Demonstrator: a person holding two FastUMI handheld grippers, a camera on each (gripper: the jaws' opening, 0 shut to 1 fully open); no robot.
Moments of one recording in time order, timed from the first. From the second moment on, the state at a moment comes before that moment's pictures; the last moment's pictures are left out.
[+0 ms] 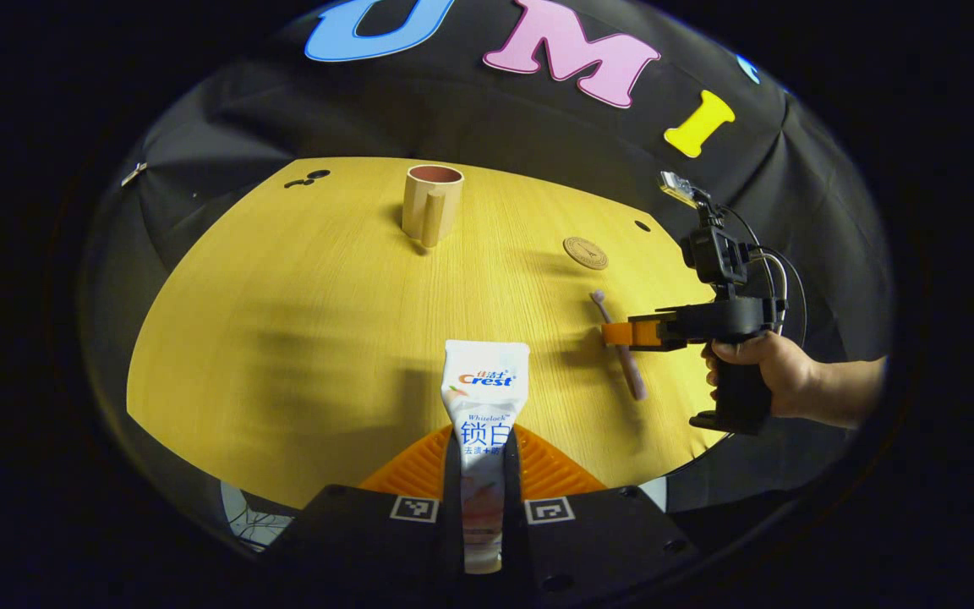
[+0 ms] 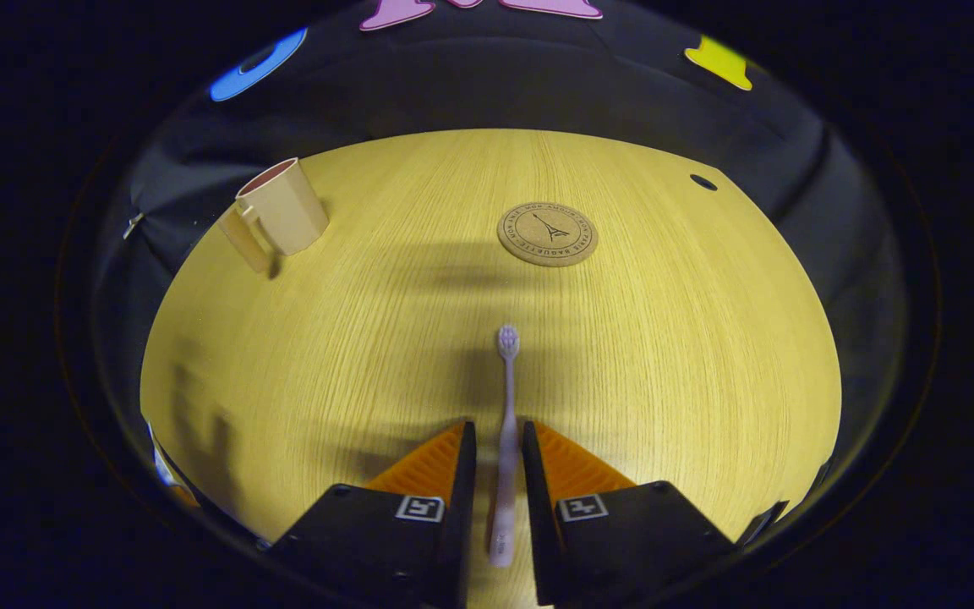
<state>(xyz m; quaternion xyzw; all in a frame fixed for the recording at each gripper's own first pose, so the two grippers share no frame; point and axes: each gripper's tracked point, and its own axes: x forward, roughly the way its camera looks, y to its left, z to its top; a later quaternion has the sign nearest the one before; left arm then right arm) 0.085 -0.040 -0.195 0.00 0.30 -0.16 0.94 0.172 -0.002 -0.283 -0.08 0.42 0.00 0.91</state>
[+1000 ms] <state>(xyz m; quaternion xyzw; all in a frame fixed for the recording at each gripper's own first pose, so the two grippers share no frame) 0.160 -0.049 -0.098 -0.07 0.20 -0.11 0.97 0.145 -0.016 -0.223 0.00 0.39 0.12 0.91</state>
